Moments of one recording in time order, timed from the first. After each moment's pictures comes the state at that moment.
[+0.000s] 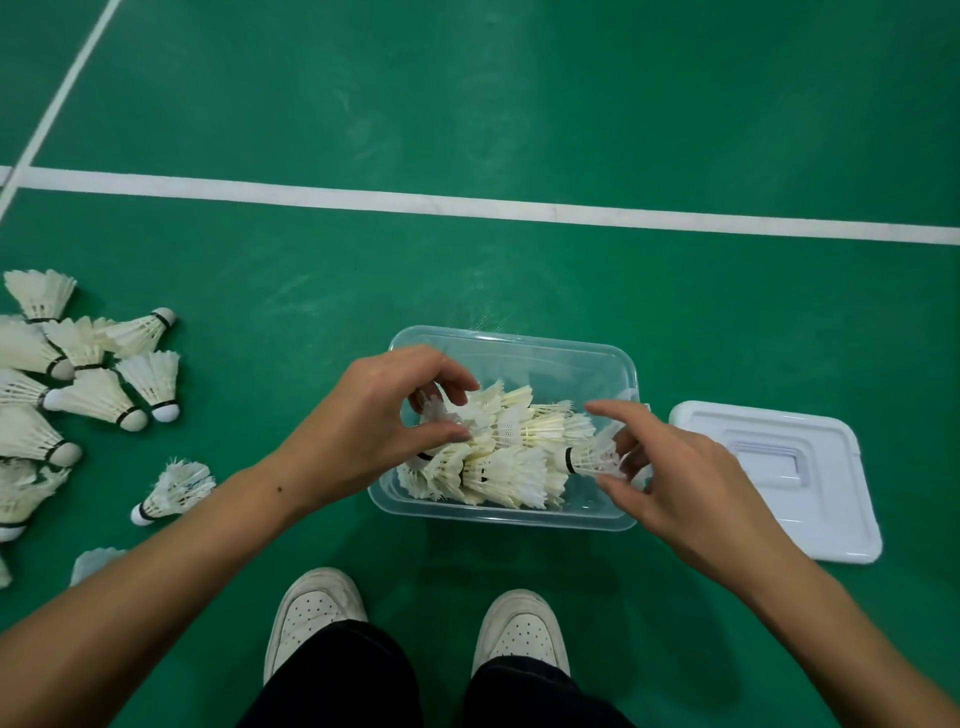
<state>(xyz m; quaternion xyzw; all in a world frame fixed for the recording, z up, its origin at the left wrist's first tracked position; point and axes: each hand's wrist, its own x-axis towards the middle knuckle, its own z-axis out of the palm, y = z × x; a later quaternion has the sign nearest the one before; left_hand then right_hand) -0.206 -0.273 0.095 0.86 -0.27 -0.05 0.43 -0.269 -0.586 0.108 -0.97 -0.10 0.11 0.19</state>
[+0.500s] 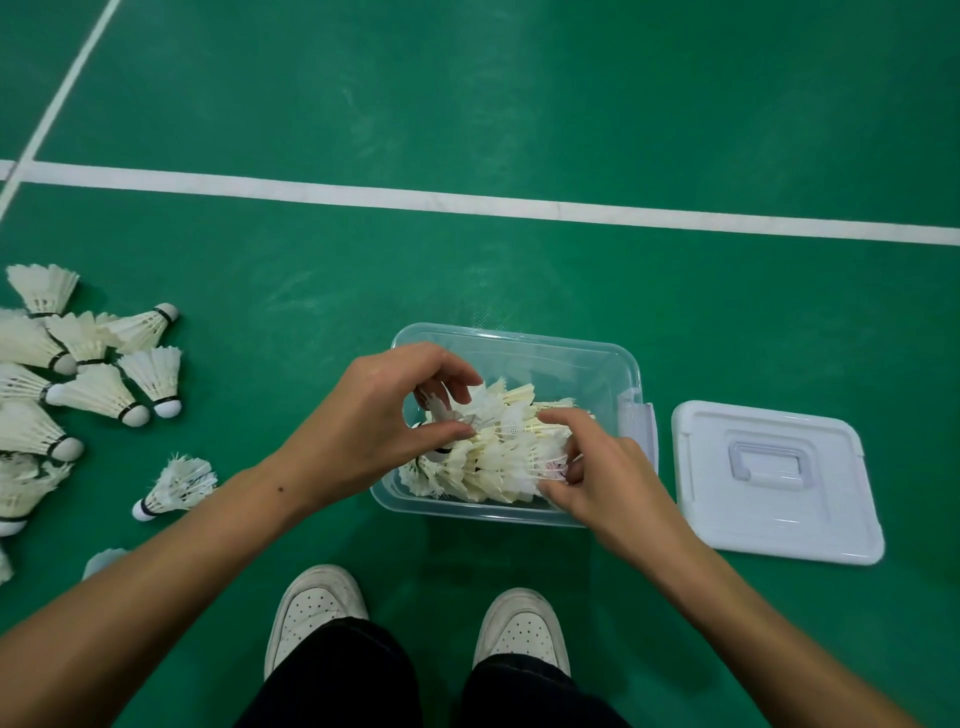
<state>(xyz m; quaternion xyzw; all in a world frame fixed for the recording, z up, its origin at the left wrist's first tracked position) -0.208 -0.274 0.097 0.86 -0.25 -0.04 0.45 -0.261 -0.541 0.065 -0.94 -0.04 0.18 0.30</state>
